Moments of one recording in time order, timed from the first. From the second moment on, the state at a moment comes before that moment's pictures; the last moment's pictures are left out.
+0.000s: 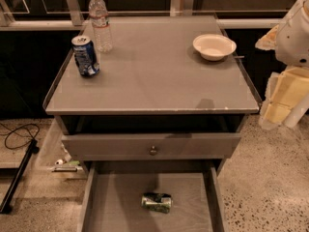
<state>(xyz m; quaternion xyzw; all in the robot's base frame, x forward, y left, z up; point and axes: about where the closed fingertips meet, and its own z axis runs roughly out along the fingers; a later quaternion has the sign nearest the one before) 0.438 -0.217 0.977 -0.60 0.78 -0.04 0.16</state>
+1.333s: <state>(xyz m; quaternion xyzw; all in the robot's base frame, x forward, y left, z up) 0.408 -0.218 0.803 -0.62 0.77 0.04 0.14</state>
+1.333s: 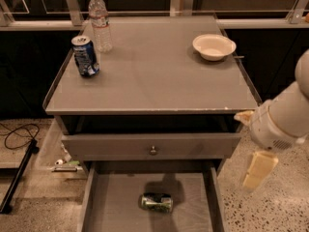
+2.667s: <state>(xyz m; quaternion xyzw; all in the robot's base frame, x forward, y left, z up) 0.383 -0.208 0.595 -0.62 0.74 0.13 0.21</state>
